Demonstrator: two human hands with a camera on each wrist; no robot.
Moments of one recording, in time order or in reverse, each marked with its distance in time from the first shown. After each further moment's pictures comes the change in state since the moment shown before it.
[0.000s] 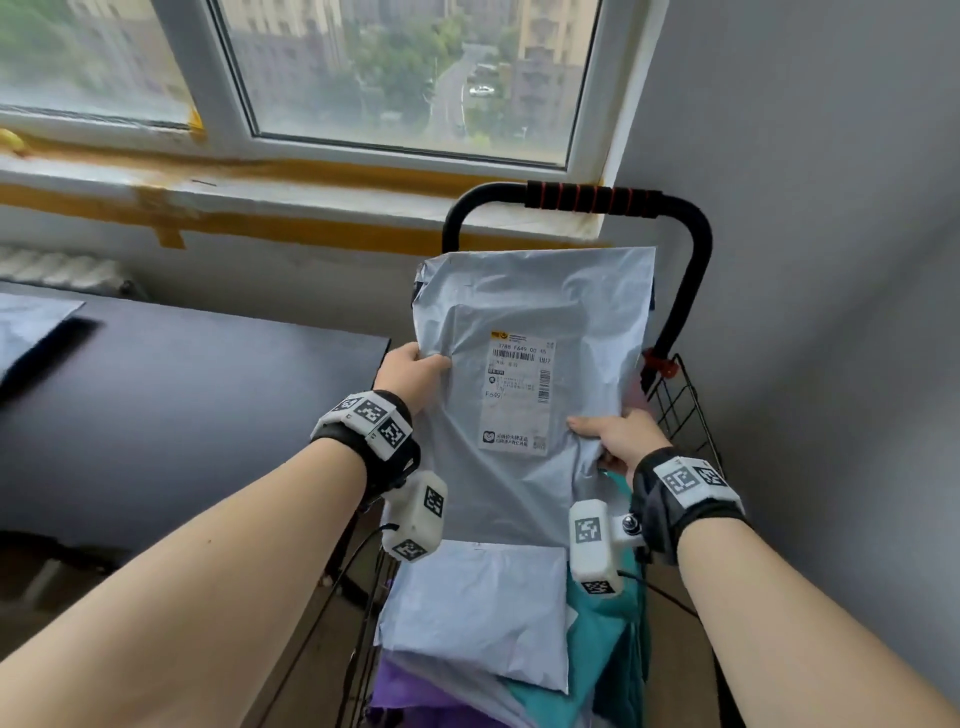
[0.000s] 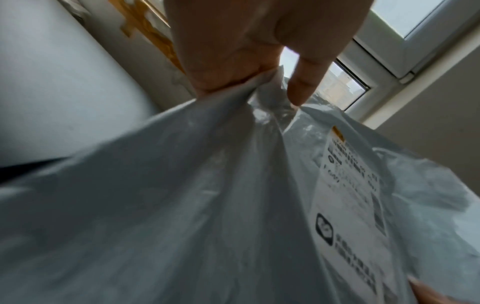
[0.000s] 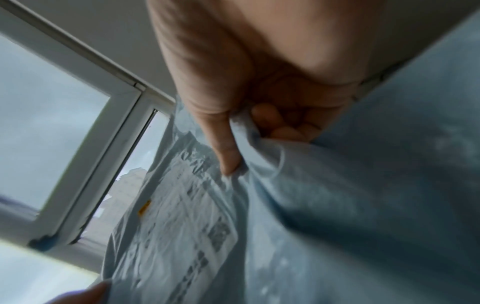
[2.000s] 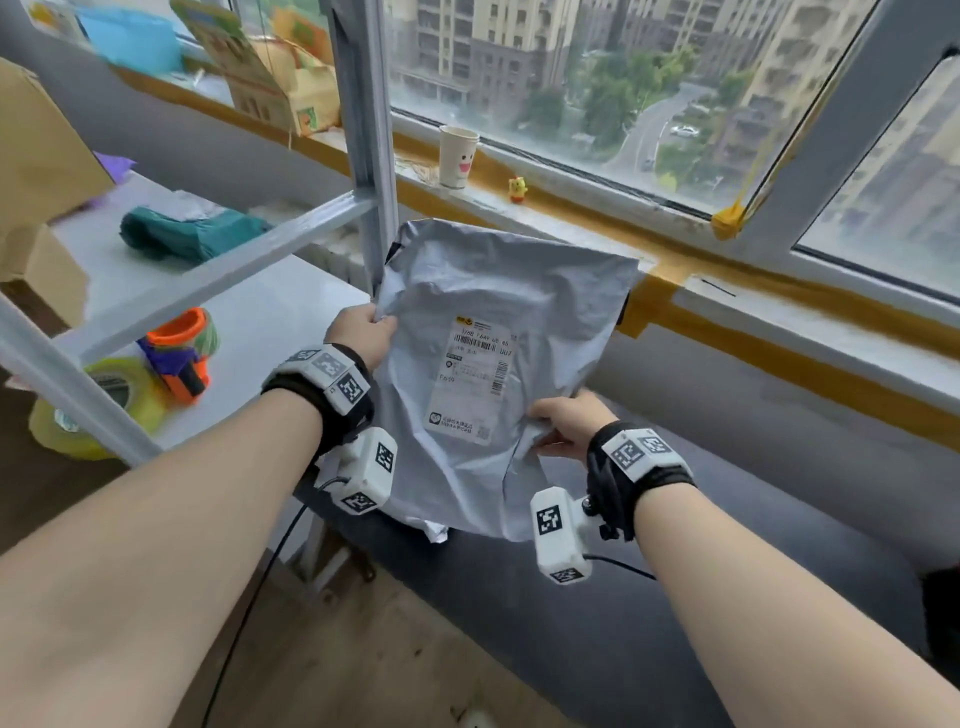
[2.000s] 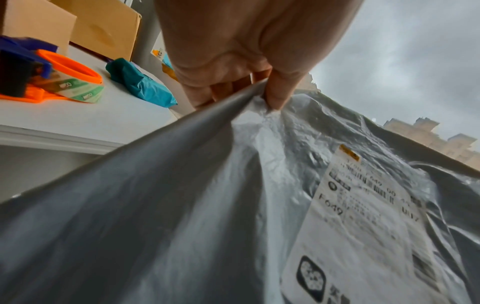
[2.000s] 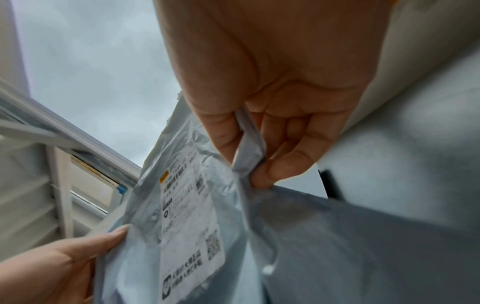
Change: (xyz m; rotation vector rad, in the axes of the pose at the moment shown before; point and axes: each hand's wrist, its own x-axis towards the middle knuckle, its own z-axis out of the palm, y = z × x) left_hand 0.233 -0.227 -0.711 0.222 0.468 -0.154; right_hand -0.095 -0.212 0.757 -0.352 -0.481 -0.091
